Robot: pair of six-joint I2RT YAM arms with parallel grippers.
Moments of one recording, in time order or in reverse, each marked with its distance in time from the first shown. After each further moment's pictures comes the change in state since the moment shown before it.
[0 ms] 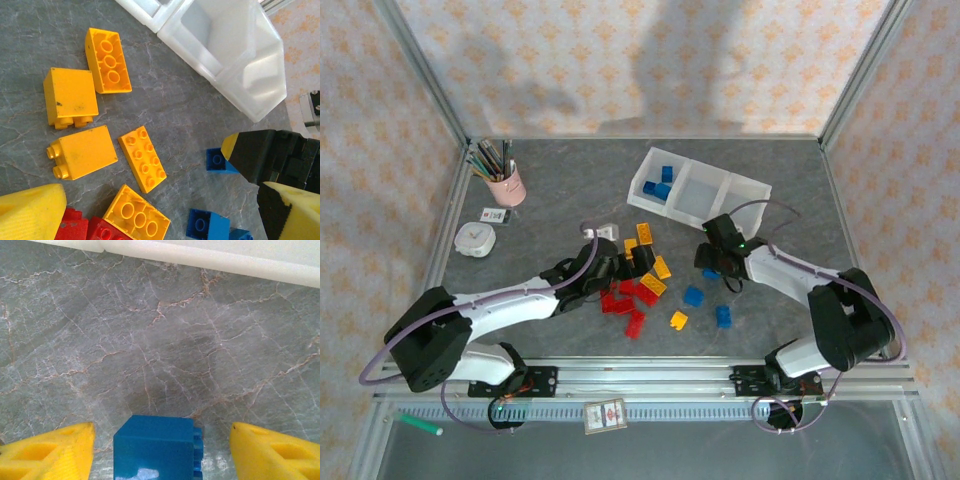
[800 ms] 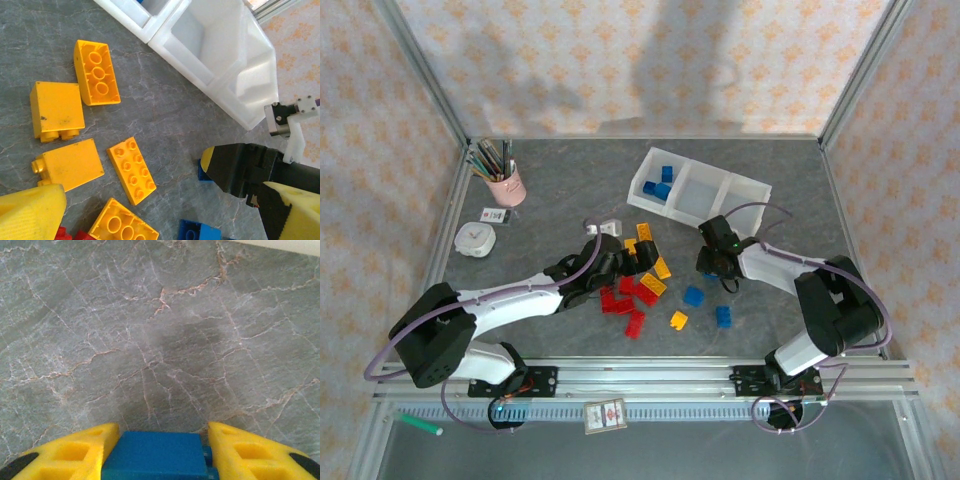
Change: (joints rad) left arm 0.000 0.024 0.042 0.005 -0.012 -0.003; right arm 0.000 0.080 -0.001 0.045 -0.023 -0.012
